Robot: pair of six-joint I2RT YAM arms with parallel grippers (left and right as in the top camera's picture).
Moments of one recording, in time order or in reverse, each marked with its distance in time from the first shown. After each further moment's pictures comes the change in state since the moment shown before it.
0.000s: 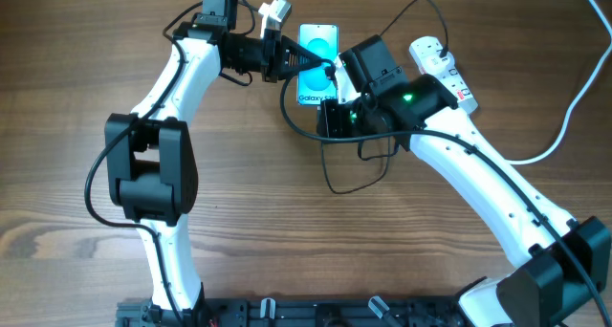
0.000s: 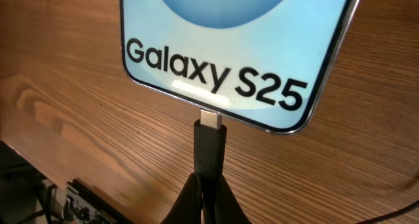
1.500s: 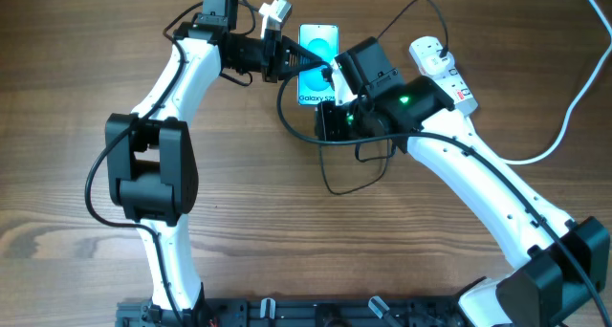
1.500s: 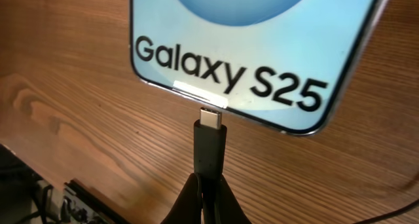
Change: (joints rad) left arm 0.000 0.000 0.000 0.000 0.000 0.000; right arm 0.017 0.000 0.000 0.008 0.023 0.007
